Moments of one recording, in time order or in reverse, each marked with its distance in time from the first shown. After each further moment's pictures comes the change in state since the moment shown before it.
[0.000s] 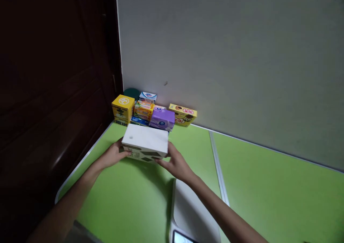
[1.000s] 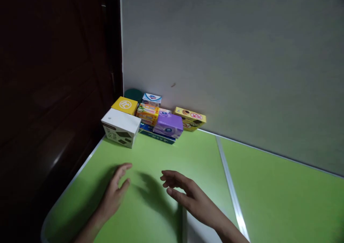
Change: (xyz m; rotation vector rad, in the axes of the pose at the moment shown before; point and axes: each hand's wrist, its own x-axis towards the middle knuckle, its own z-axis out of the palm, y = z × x) left_hand -0.040 -0.042 0.026 0.037 0.129 -0.096; right_hand -0.017 -0.026 0.000 0.260 -0.200 0.303
